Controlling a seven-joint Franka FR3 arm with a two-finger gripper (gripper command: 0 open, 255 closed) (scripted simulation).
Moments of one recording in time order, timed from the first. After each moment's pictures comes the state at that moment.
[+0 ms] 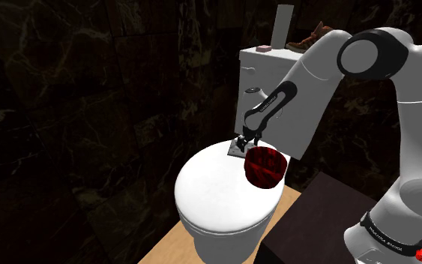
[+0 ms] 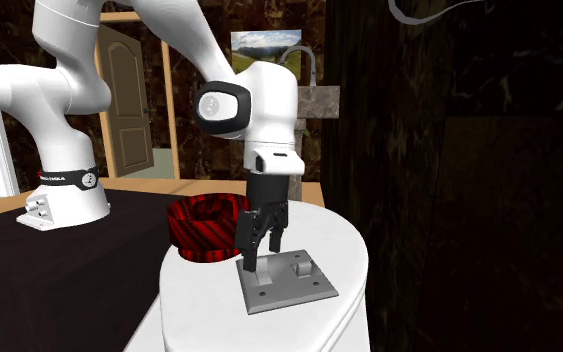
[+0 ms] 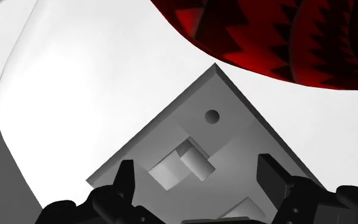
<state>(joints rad) -0.11 0.53 -0.03 -2.05 -0.20 2.56 0.21</state>
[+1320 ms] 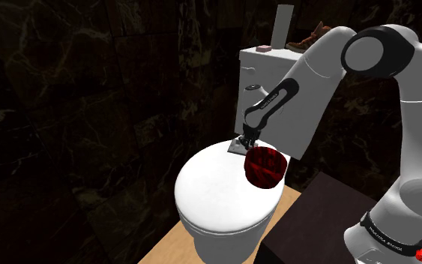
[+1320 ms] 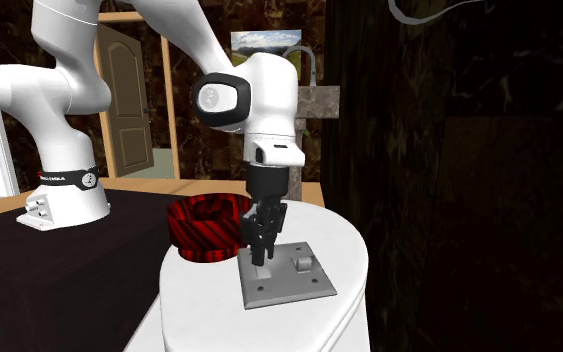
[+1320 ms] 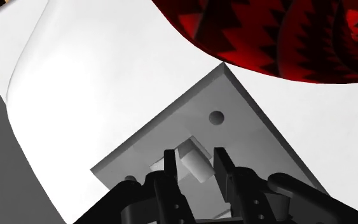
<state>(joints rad) -0.11 0.50 -0.03 -2.05 -0.20 2.53 0.20</state>
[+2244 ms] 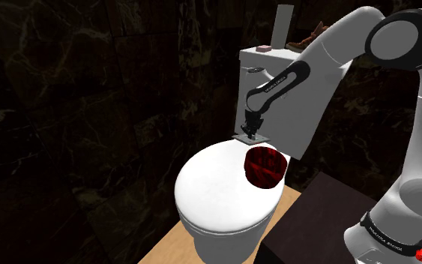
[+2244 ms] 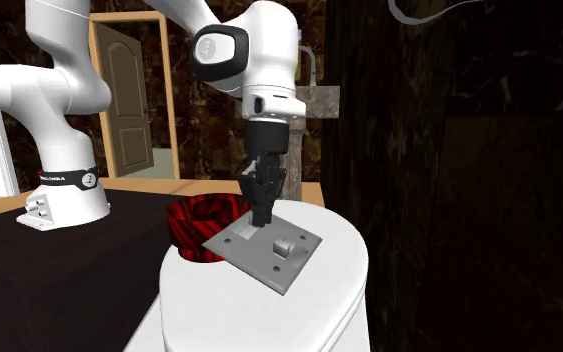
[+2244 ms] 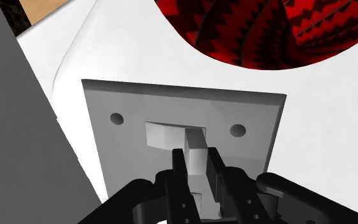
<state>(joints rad) -0.12 0.36 -0.02 -2.06 -0.18 2.39 0.18</state>
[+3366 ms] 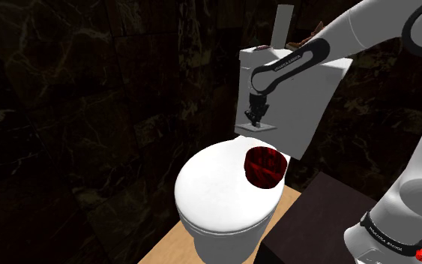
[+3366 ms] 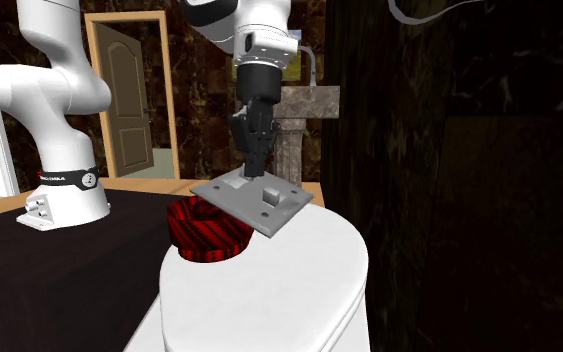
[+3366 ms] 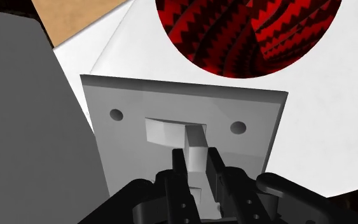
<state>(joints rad) -0.12 0.18 -0.01 -2.06 -0.16 2.22 0.15</state>
